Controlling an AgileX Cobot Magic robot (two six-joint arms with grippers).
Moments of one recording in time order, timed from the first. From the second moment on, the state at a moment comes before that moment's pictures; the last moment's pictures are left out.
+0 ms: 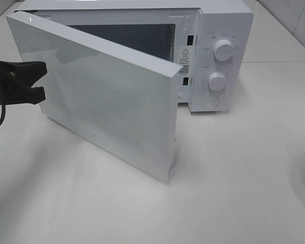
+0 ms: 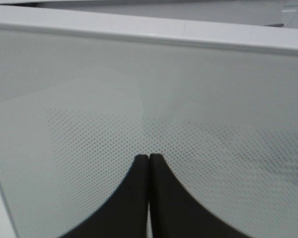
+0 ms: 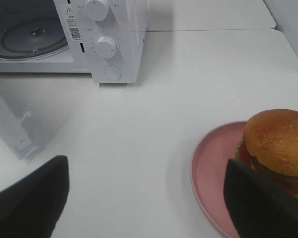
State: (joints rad) left arm -0.18 1.62 -0.49 0.46 -0.91 -0.30; right arm 0.03 0.00 -0.49 0.05 0.97 0.02
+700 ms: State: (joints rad) left arm -0.38 1.73 -0.68 0.33 -0.81 -0.30; right arm 0.03 0.00 -0.49 0.05 0.97 0.02
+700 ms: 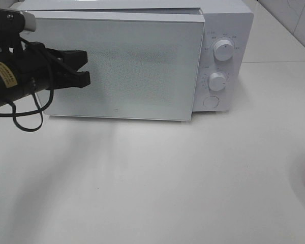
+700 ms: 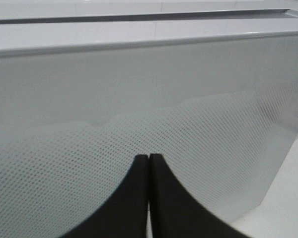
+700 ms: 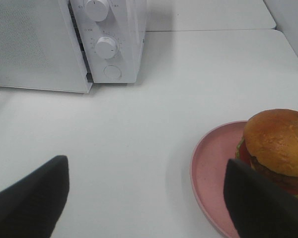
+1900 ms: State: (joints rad) left arm -0.60 2.00 -1.07 0.16 -0.63 -0.17; right arm 0.03 0.00 -0.49 0.05 0.97 0.02
